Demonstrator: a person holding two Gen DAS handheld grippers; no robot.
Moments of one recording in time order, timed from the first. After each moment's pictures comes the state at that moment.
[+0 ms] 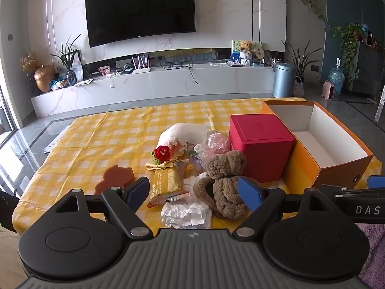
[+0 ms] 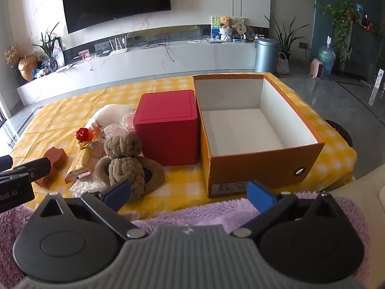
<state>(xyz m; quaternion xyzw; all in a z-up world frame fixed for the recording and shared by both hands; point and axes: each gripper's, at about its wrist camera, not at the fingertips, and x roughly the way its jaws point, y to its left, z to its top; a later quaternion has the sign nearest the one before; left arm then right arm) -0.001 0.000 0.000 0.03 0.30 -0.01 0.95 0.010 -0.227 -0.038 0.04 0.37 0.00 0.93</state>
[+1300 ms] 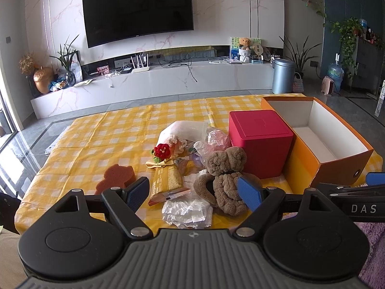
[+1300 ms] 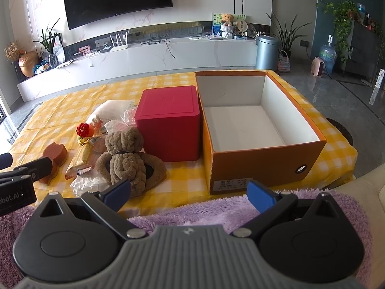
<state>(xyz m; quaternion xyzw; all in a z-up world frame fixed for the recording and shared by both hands) -0.001 0.001 -0.004 0.03 0.31 -0.01 0.95 0.011 -0.223 -0.040 0.04 0.38 0.00 0.93</state>
